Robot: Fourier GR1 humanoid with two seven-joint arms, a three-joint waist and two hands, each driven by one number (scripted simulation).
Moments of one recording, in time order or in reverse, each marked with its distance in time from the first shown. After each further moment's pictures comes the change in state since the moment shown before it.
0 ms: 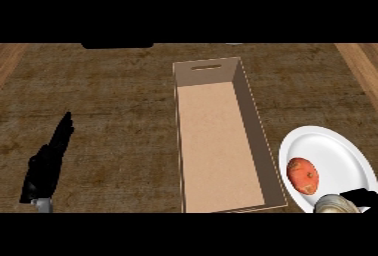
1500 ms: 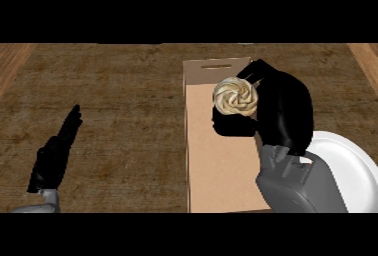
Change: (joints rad) left arm -0.059 -0.017 -0.003 0.024 -0.015 -0.036 0.001; right arm -1.087 0.053 0.133 0.530 -0.154 0.105 0.517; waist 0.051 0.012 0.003
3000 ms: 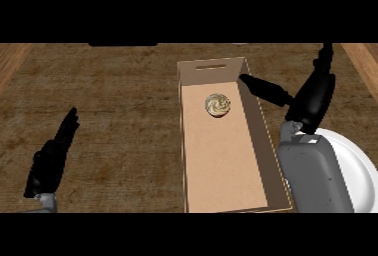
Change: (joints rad) left arm 0.028 -0.015 0.016 -0.033 -0.017 -0.006 0.016; right arm 0.055 -0.025 -0.235 0.248 -0.288 -0.831 -0.292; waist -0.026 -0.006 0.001
